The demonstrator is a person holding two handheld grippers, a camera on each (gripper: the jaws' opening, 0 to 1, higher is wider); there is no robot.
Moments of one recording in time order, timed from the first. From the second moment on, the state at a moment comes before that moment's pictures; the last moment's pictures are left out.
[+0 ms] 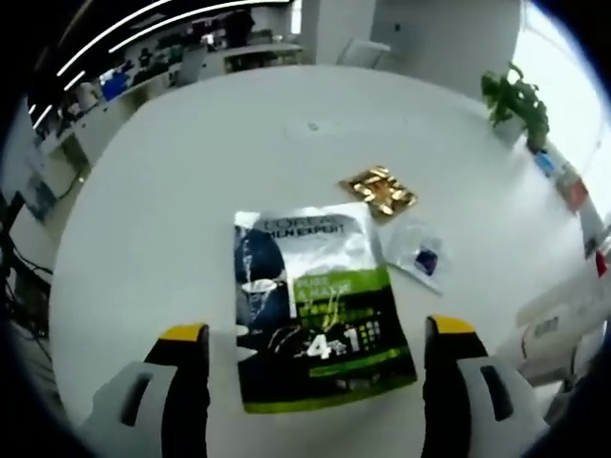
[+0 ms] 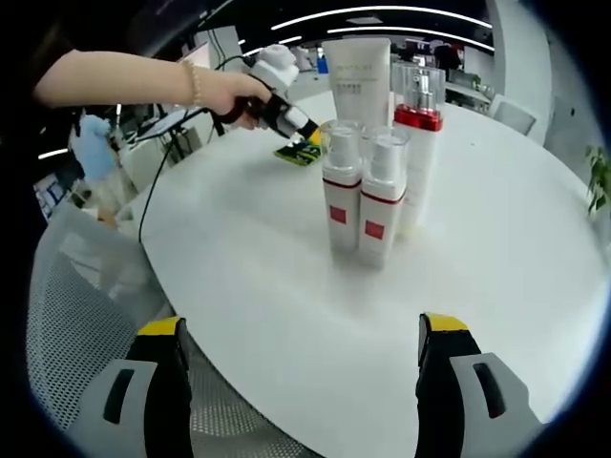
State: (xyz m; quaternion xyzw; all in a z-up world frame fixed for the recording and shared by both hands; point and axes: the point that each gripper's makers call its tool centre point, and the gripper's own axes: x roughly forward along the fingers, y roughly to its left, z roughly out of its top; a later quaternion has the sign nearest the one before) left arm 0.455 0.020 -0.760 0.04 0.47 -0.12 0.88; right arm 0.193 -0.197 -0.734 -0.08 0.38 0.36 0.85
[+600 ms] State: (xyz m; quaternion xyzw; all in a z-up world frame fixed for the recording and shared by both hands) left arm 0.461 0.026 -0.770 0.08 0.47 -0.13 0.87; right arm 0.192 -0.196 -0.737 -0.08 0.39 0.36 0.85
